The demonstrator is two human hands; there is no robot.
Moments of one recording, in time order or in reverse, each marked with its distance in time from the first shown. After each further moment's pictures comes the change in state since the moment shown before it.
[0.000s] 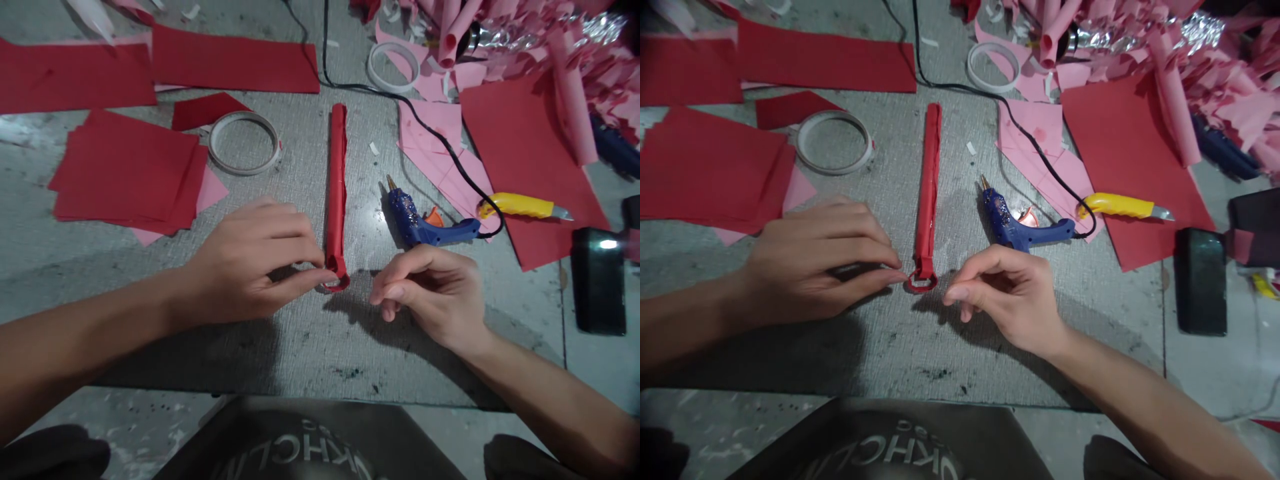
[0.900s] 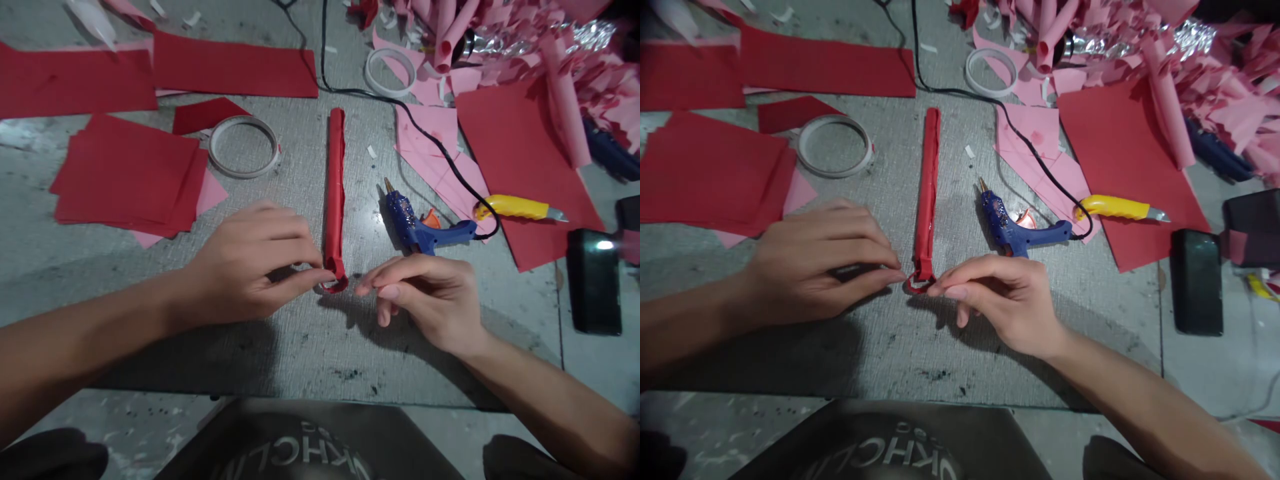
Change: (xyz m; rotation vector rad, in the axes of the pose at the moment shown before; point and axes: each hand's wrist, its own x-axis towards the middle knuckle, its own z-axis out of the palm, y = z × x) left_hand 0.000 0.000 -0.001 0.007 -0.012 -0.008; right_hand 0.000 -0.005 0.001 -0.062 -0.055 -0.004
